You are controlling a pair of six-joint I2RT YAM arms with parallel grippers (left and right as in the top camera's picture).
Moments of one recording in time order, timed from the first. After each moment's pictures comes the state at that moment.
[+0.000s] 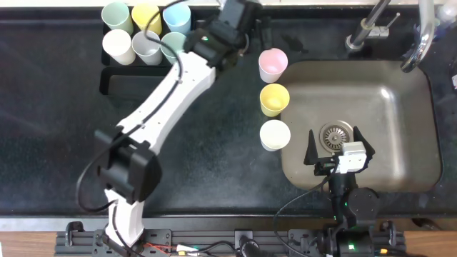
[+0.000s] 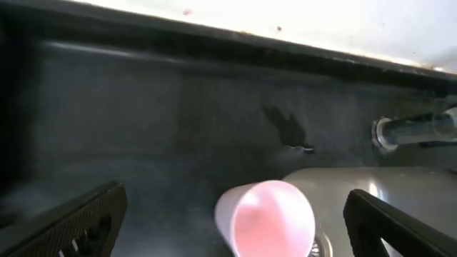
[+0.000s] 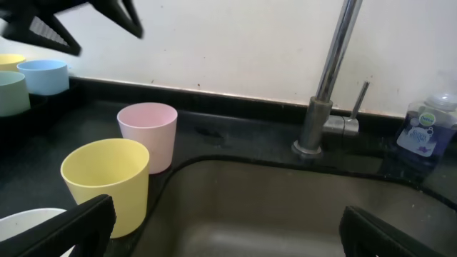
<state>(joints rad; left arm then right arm) -0.58 2.11 1.97 -0.64 -0.10 -0.65 0.03 0.05 0.02 -0.02 -0.04 -0.06</state>
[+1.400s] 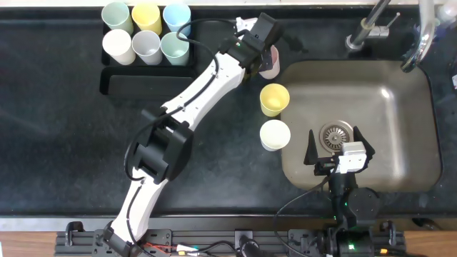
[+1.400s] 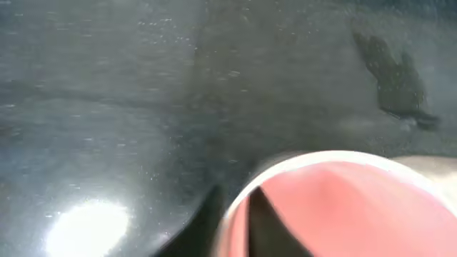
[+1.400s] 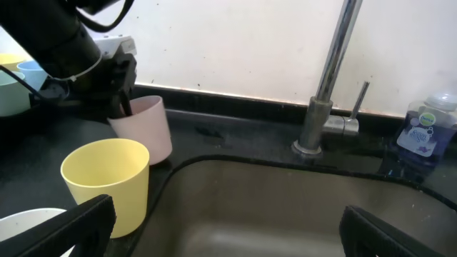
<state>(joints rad) -0.63 2.36 2.10 -0.75 -0.17 -0.74 0.03 0.05 0.02 -0.02 -0.04 -0.06</state>
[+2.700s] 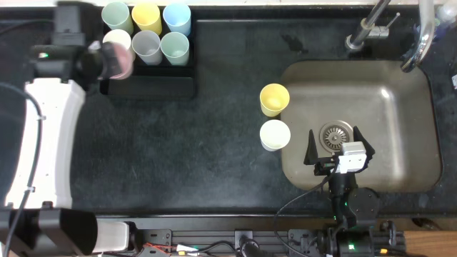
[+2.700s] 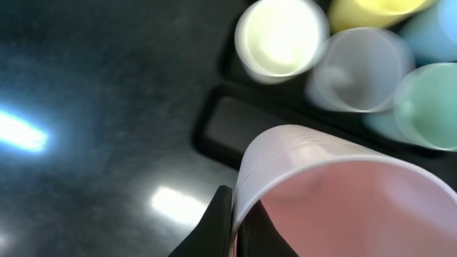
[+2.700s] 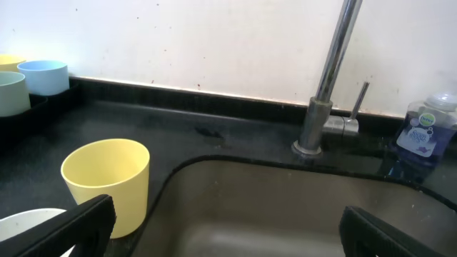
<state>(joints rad) 0.04 1.60 1.60 -1.06 -0.20 -0.29 0.03 0.05 0.02 -0.02 -0.04 -0.06</state>
